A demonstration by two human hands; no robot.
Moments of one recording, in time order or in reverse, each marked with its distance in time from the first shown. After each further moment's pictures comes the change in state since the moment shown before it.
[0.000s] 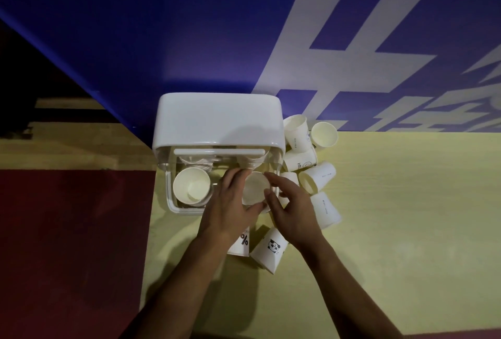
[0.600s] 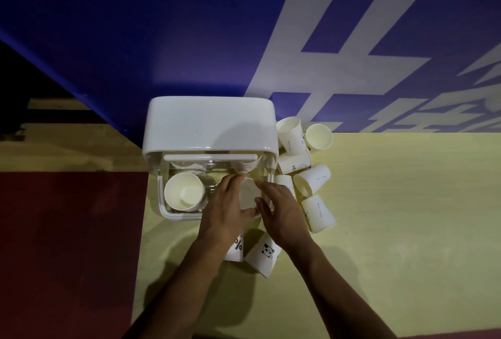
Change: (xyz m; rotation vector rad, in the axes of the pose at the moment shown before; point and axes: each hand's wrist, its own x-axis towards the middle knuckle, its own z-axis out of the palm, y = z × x) left_hand 0.017 -0.008 0.024 0.083 -0.081 -0.115; right_hand 0.005 0.023 0.013 -0.251 -0.039 -0.059
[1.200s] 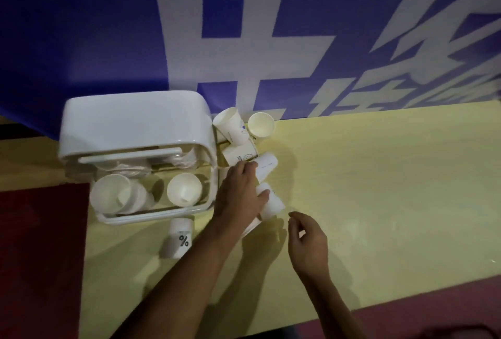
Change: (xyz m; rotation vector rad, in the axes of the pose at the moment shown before) left_hand 0.011 0.129 0.082 0.153 -0.018 0.200; right_hand -0.116 0.102 -0.083 0.184 0.333 0.501
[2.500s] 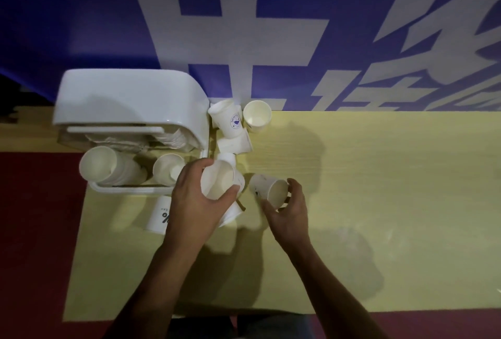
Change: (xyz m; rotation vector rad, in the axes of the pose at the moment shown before) left_hand -0.066 0.023 -0.032 -0.402 0.374 -0.298; right_hand 0.056 0.009 -0.003 0.029 -0.212 -0.023
